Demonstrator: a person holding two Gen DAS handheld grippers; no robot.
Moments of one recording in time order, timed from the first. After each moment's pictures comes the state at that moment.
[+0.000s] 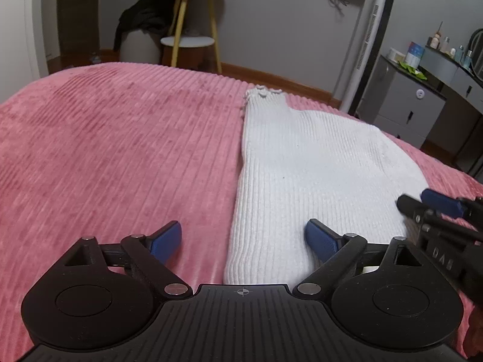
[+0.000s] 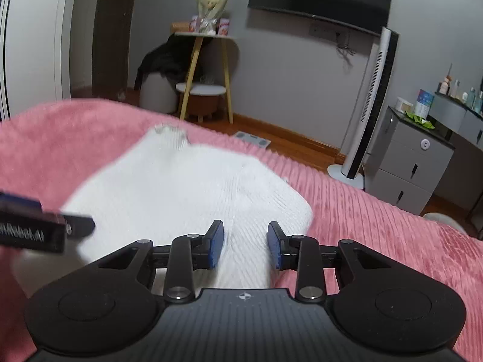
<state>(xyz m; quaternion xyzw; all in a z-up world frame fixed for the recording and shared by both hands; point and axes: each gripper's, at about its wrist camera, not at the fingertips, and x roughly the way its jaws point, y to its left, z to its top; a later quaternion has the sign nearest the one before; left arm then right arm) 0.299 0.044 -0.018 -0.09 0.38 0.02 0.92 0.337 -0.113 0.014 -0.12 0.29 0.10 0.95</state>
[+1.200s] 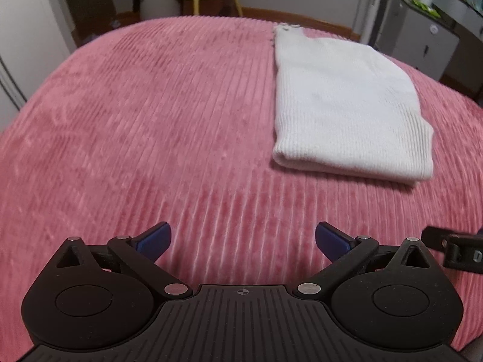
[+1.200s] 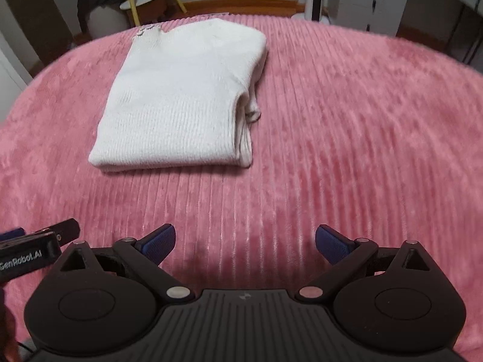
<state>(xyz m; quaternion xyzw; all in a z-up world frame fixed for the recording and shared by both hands) 0.177 0.051 0.037 -0.02 0.50 0.06 0.86 0.221 -0.119 0.058 0.03 0.54 0.00 0.84</state>
